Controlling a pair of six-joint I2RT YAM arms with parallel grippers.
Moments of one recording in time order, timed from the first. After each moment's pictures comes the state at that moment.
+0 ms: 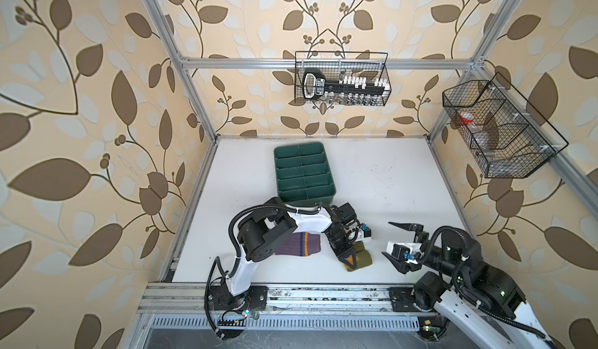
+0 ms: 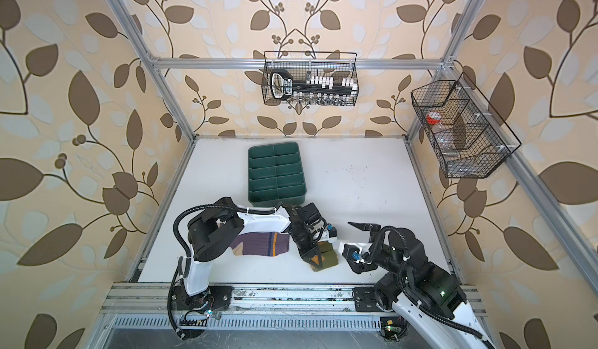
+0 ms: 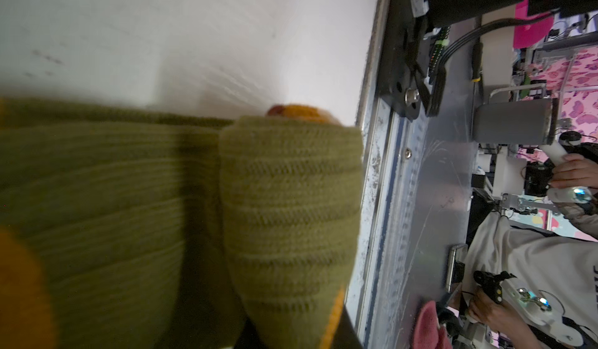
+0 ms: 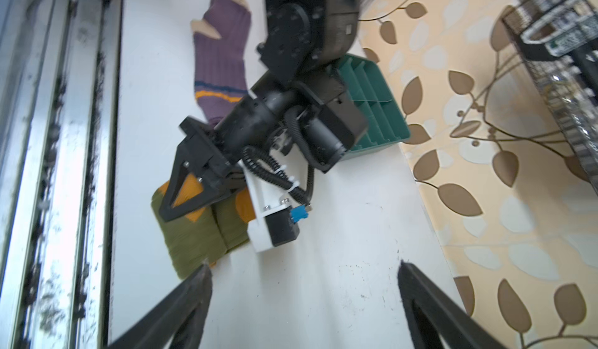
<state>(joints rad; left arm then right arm) -0.99 2.03 1.23 -0.55 0.82 0.06 0.65 0.28 0.65 -0.91 -0.16 -0.88</state>
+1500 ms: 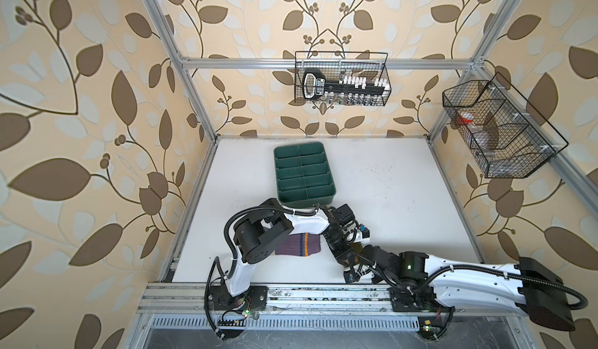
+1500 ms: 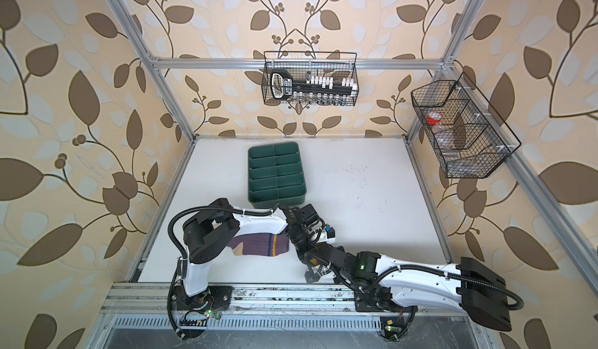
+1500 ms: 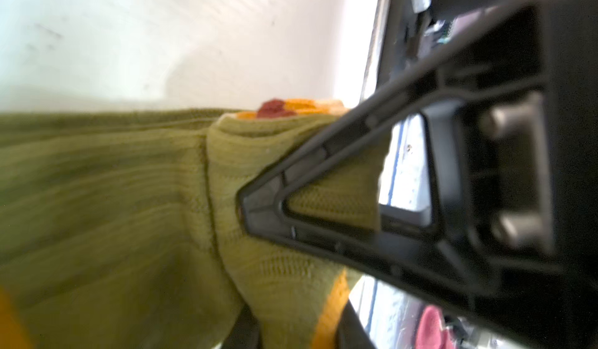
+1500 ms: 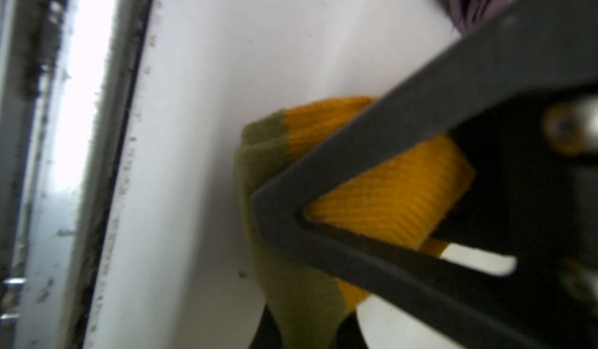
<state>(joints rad) -0.99 1.96 1.18 -0.53 0.74 0.05 1.17 0.97 0.35 -0.46 0.29 -0.83</state>
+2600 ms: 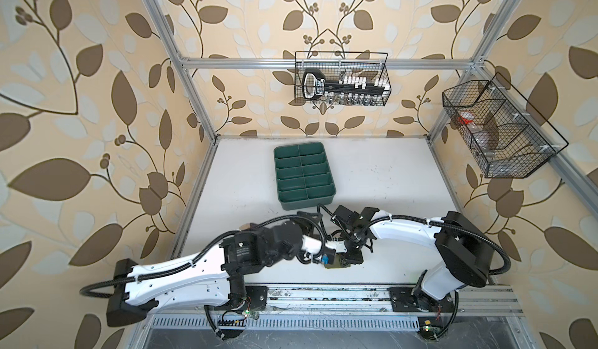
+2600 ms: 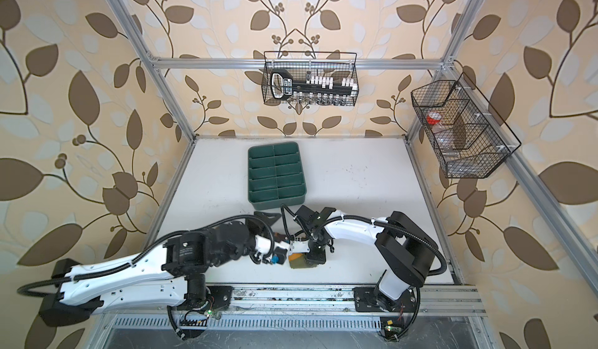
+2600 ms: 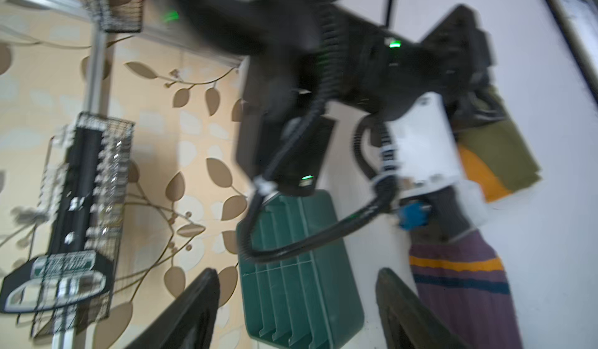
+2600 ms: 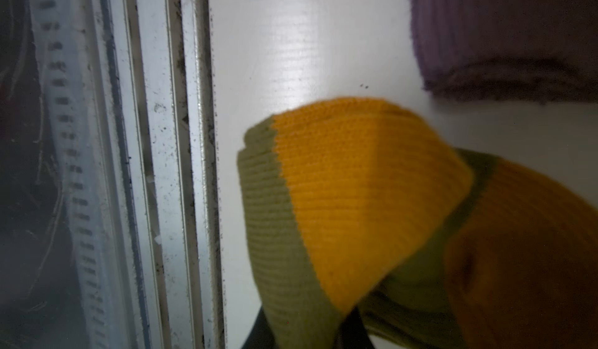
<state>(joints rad) -1.30 0.91 0.76 -0.48 -0.40 1.01 0.87 1.63 0.90 -0.77 -0.37 -0.63</state>
